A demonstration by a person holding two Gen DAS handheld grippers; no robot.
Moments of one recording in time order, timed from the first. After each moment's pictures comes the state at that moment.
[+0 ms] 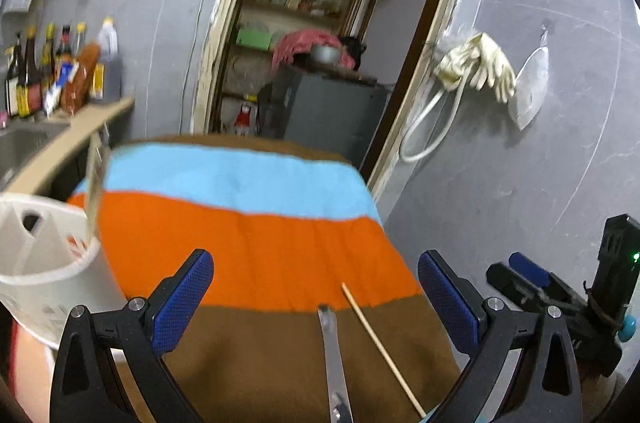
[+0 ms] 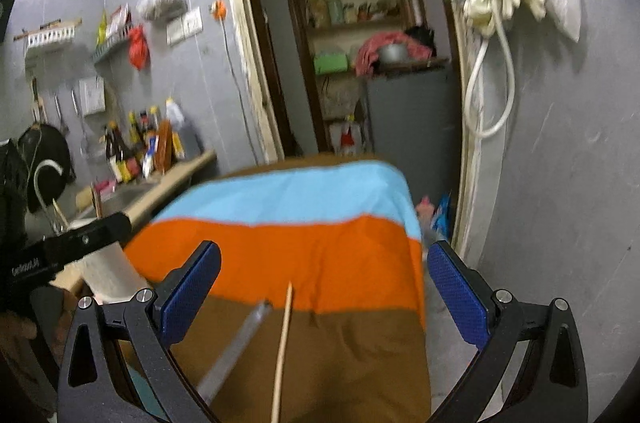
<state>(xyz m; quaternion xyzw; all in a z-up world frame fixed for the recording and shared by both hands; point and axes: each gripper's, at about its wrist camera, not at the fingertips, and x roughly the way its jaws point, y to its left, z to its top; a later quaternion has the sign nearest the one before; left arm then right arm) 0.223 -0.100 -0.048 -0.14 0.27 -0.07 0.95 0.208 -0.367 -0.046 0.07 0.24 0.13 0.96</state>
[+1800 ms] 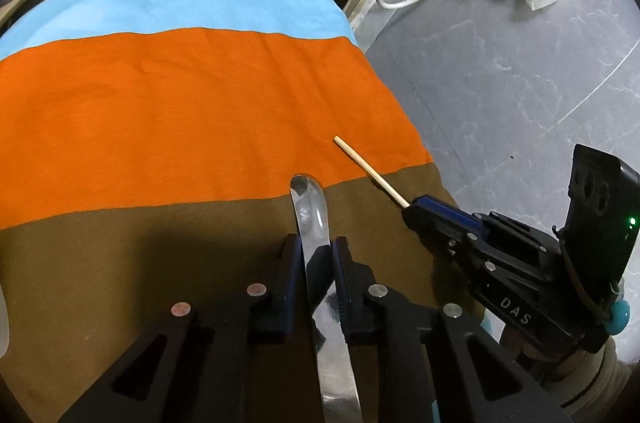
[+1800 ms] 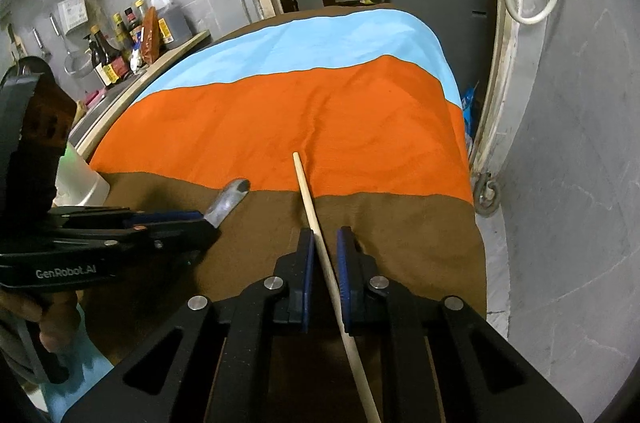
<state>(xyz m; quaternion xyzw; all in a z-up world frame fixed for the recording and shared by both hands) 0.303 -0.149 -0.164 -0.13 0.51 -0.19 0.83 0.272 -0.333 -0.174 0.04 0.43 0.16 0.89</state>
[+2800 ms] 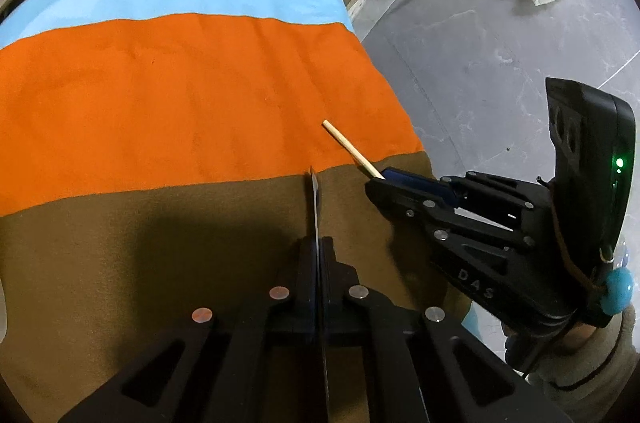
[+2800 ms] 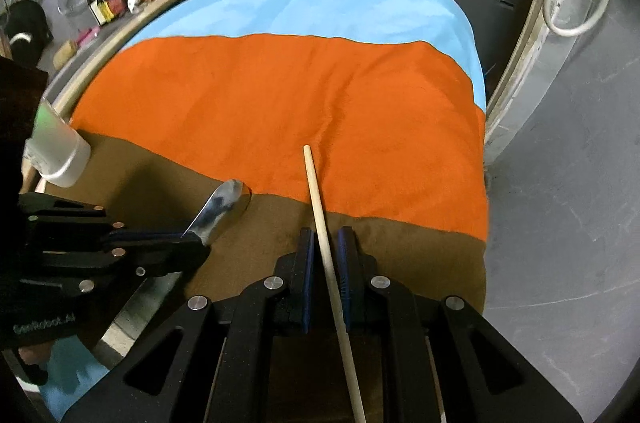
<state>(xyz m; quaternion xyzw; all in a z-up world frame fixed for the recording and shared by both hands) 0.299 -0.153 -0.160 -0.14 0.53 -0.19 0.81 0.299 -0.296 -0.170 -0.06 0.51 0.17 0.84</state>
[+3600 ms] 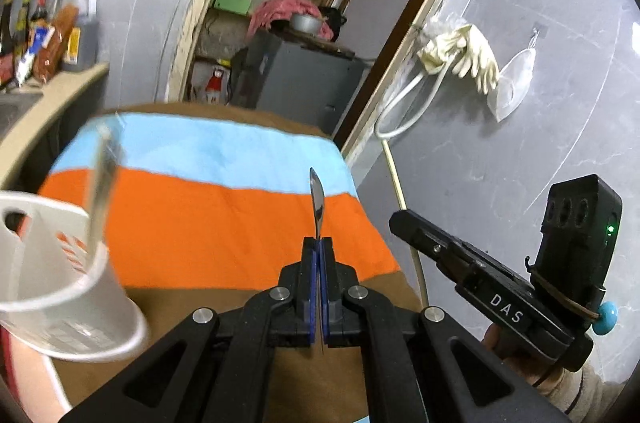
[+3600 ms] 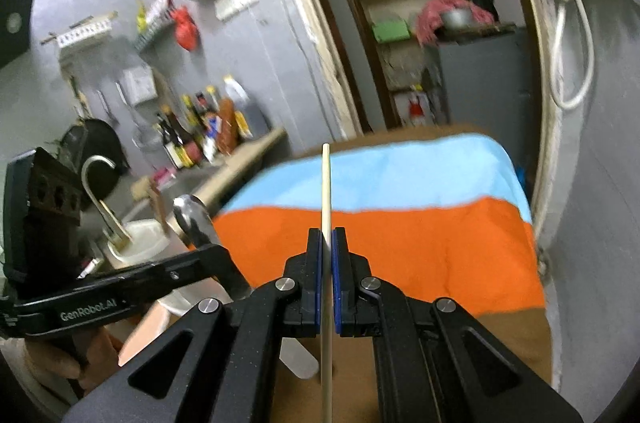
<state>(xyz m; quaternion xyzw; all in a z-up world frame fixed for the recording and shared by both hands) 0.231 -0.061 -0.039 -0.17 0.32 -0.14 0.92 0.228 -0.265 -0.054 0.11 0.26 0.25 0.93</state>
